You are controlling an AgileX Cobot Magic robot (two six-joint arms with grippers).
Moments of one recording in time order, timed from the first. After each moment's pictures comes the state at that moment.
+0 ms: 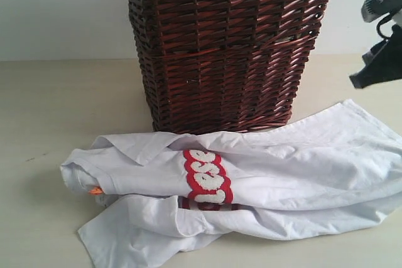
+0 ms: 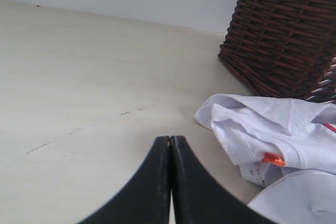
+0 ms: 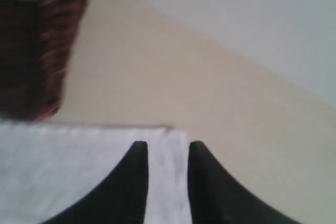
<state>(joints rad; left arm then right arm) -0.04 0.01 0.00 -0.24 0.37 0.03 0.02 1.50 -0.86 0.29 0.16 -0.82</state>
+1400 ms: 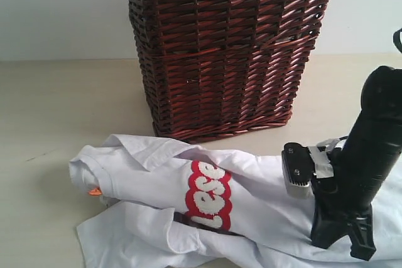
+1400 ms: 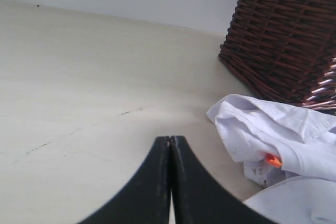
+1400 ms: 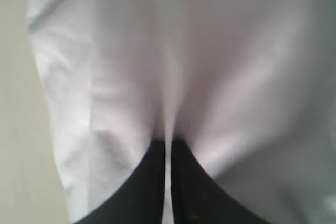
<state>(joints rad) -0.04 0.01 0.00 -0.24 0.37 0.03 0.24 1.83 -0.83 0.39 0.88 -1.43</state>
